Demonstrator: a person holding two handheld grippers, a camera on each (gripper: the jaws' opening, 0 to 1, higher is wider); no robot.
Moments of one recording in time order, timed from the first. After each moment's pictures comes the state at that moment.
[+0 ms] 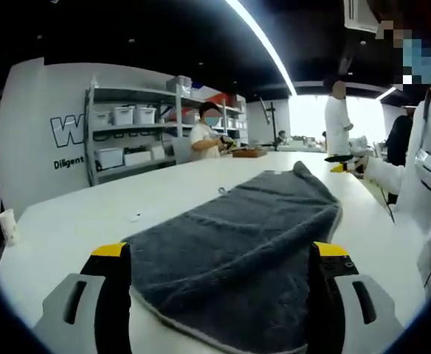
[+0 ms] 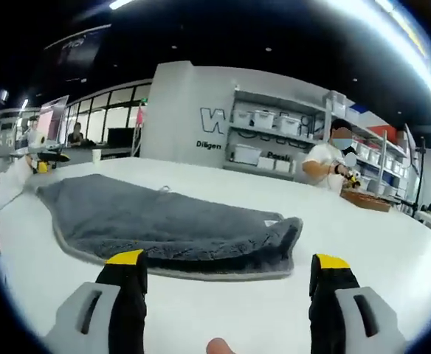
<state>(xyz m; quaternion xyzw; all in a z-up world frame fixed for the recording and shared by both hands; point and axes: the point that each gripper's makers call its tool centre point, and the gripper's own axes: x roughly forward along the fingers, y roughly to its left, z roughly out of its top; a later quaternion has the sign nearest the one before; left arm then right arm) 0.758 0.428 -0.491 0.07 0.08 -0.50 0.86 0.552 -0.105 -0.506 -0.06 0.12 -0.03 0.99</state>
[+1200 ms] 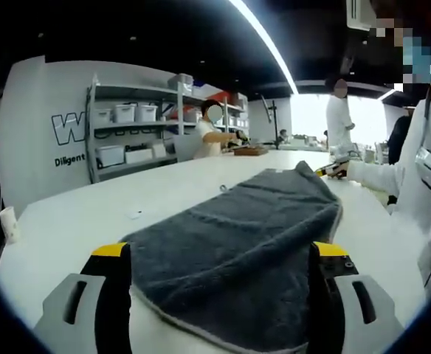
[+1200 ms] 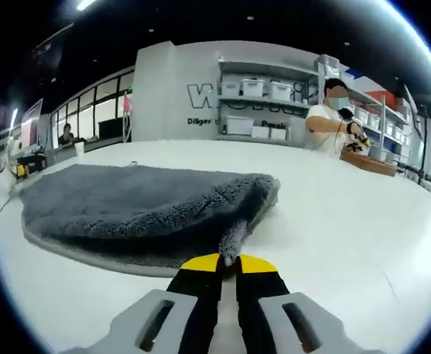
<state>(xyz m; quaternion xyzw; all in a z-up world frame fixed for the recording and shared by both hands) 0.759 0.431 -0.492 0.07 0.08 -0.50 0.86 0.580 -0.182 -0.560 -0.01 0.18 -0.04 0.98</state>
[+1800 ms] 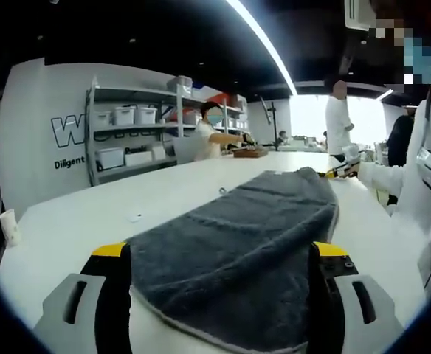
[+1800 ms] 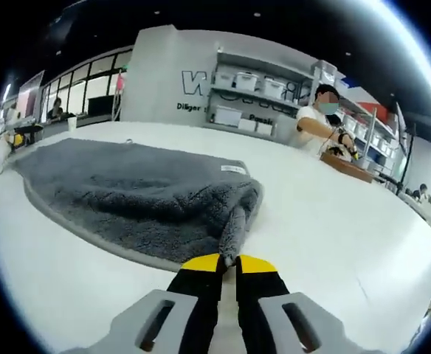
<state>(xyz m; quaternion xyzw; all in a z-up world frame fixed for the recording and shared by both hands) 0.759 0.429 -0.487 0.07 0.08 -0.50 0.86 0.518 -0.184 -0.561 -0.07 0.22 -0.10 0.97</state>
